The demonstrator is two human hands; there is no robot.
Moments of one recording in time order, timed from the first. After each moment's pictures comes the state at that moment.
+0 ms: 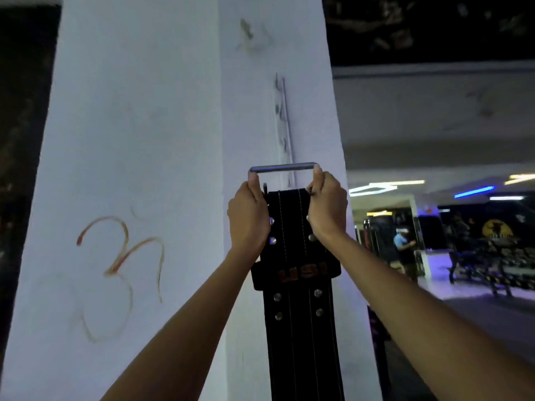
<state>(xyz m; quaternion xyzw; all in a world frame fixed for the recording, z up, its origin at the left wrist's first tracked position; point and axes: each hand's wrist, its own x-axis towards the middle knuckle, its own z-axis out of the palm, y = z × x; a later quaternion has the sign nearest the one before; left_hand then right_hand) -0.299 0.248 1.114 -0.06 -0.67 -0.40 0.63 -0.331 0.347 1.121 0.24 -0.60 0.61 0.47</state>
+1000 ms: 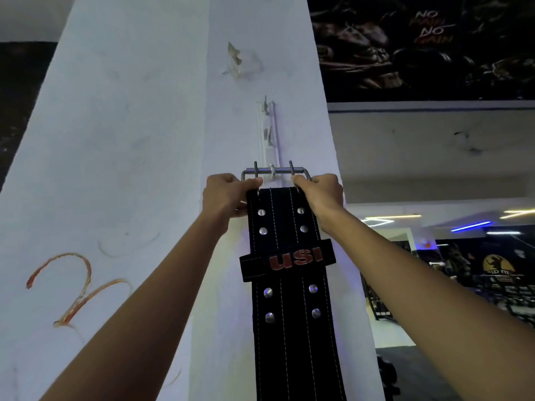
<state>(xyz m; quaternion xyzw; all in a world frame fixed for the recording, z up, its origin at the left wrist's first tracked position) -0.349 0.213 1.215 -0.14 -0.67 -0.53 0.50 -0.407 0.358 1.212 0.27 -0.60 0.64 0.40</state>
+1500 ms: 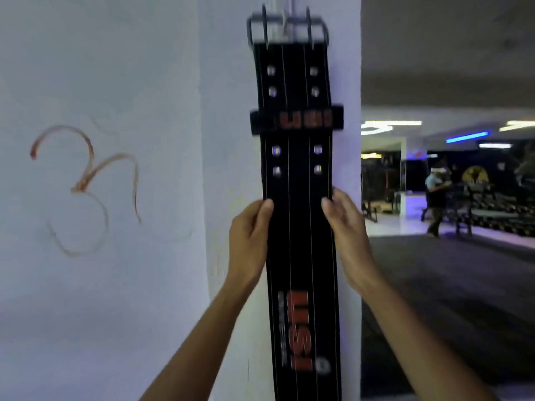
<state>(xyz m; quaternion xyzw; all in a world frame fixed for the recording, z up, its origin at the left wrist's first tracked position) -0.345 0.232 0.957 -0.17 -0.67 -0.56 0.46 -0.390 0.369 0.958 0.37 -0.55 0.71 0.24</state>
